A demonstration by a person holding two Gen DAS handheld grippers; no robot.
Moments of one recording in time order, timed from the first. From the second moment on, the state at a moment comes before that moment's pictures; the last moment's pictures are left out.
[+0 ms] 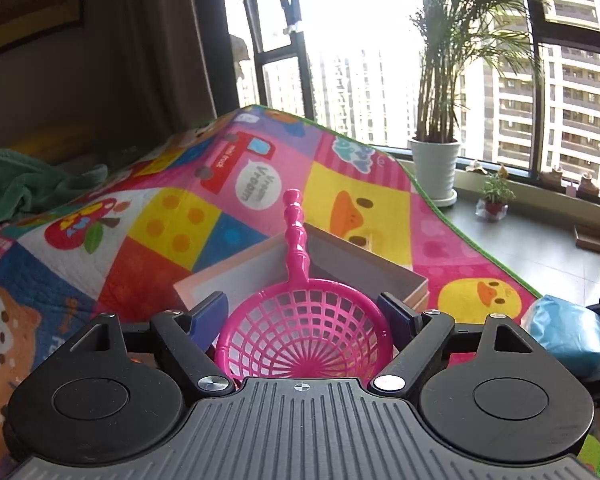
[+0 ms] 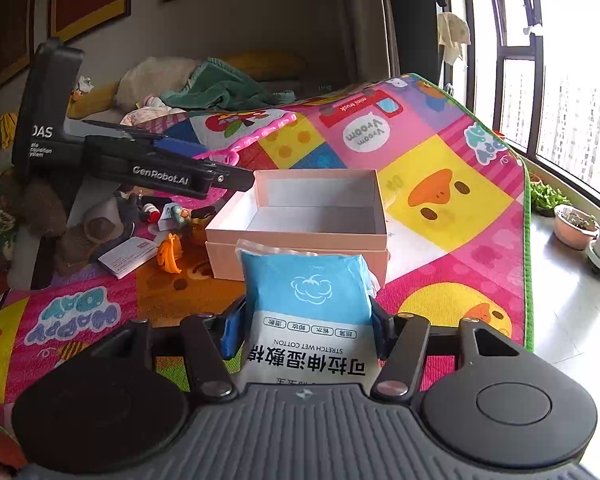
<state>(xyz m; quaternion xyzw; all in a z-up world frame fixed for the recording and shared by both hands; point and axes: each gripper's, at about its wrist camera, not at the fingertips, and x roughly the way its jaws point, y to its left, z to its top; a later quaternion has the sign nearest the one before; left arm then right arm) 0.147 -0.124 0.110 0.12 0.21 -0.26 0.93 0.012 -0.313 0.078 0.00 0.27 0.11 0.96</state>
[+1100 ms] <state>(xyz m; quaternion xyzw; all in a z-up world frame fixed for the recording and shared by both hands) 0.065 0.051 0.009 -0.04 0.31 -0.15 0.94 0.231 -0.228 0.110 0.00 0.26 0.10 0.96</state>
